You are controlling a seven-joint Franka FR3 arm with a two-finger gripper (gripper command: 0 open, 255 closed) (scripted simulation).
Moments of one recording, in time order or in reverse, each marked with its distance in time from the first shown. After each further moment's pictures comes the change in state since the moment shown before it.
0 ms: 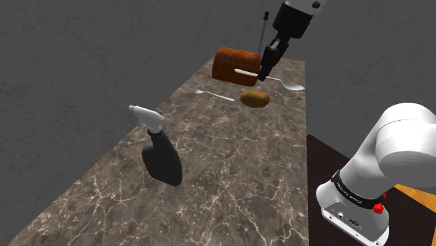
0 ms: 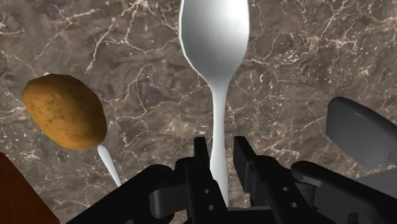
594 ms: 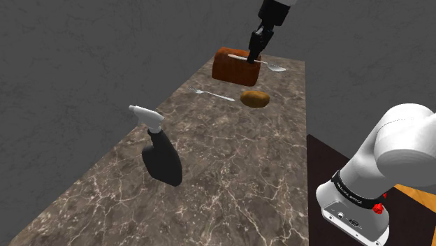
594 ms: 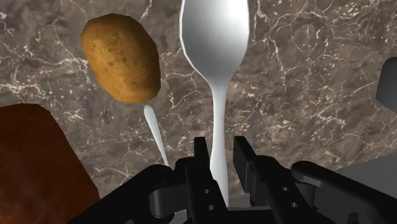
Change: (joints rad) arm -0.050 0.282 -0.134 0.198 -0.046 0.061 -0.162
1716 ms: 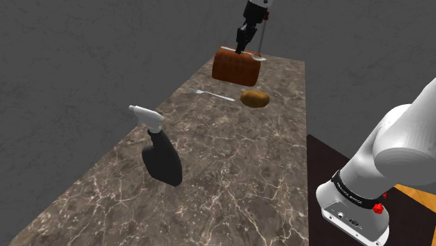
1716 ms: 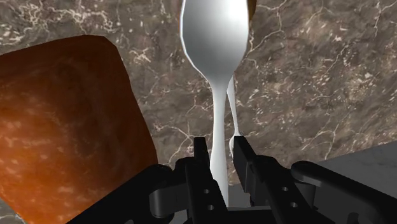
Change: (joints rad) arm -0.038 0.430 -0.146 0.356 0.058 0.036 -0.220
